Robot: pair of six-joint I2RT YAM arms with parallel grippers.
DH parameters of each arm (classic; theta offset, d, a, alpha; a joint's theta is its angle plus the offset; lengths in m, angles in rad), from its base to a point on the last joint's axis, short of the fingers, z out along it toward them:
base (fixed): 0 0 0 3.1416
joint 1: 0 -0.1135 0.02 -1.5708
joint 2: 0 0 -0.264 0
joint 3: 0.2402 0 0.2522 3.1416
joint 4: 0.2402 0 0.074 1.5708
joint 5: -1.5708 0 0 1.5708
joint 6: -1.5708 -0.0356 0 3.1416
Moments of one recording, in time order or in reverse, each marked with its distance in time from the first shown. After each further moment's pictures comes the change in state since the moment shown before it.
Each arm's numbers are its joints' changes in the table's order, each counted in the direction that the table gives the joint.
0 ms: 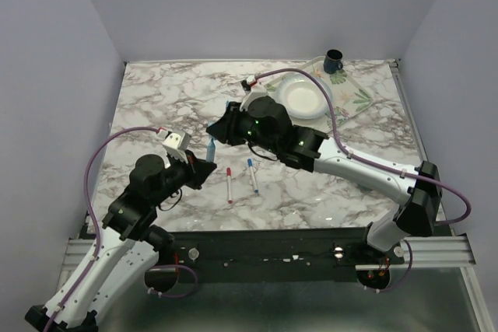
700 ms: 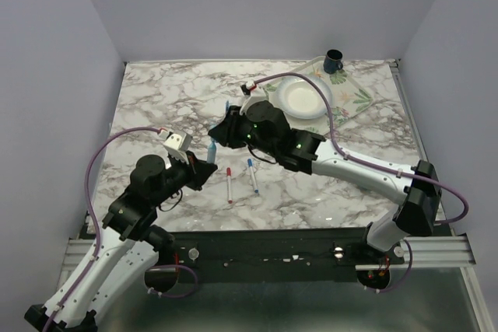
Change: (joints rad) left arm 0.005 0.001 -0.001 0.004 0.000 0.000; right arm 0.000 -0.009 -0.036 -0.026 -0.032 0.015
